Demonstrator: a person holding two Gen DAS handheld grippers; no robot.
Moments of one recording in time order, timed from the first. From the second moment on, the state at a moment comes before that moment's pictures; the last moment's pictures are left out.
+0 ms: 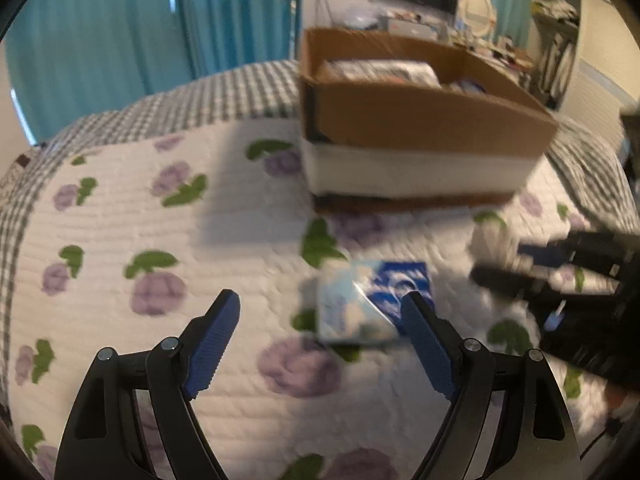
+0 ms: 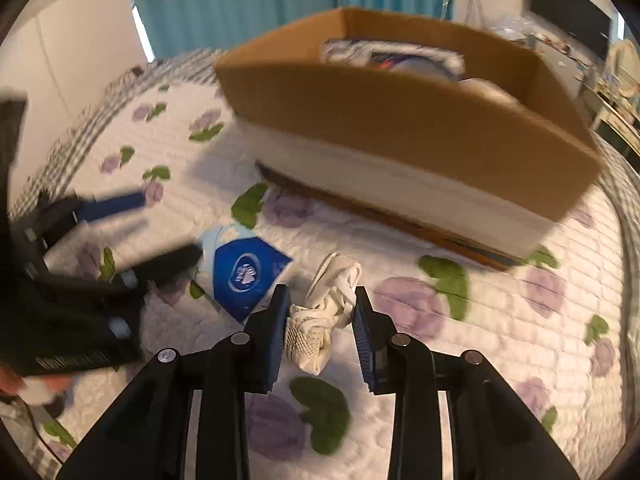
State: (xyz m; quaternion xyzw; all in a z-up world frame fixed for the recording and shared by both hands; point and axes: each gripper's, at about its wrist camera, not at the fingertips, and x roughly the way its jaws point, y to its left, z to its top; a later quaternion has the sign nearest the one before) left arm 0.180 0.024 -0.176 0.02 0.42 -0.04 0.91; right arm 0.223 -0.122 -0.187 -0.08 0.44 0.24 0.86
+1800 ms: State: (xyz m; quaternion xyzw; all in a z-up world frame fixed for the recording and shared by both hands) left arm 0.089 -0.038 0.016 0.04 0.26 -0.09 0.96; right arm 0.131 -0.182 0.022 -0.08 0.27 0.18 0.94
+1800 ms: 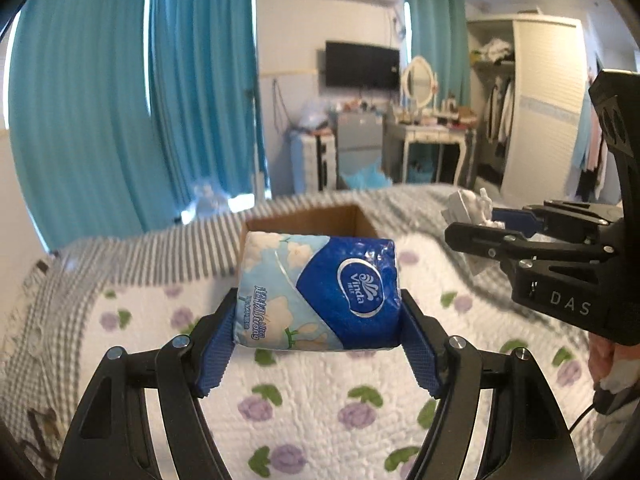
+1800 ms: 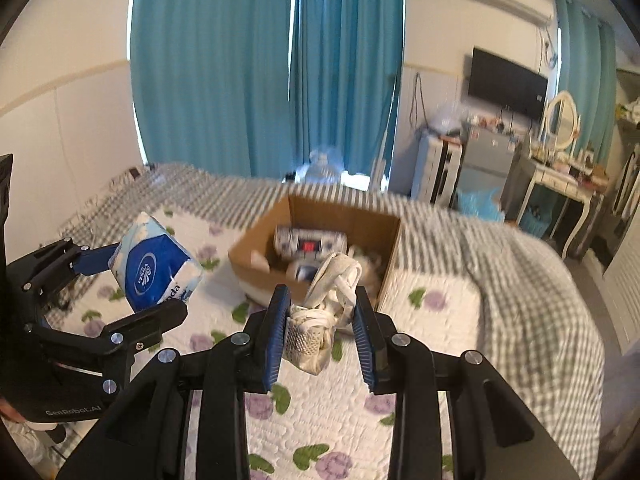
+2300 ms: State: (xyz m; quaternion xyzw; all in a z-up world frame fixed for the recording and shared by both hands) left arm 0.180 -0.046 0.052 0.06 0.20 -0.07 0.98; right arm 0.204 -0.173 0.081 -0.08 0.21 0.19 0.96
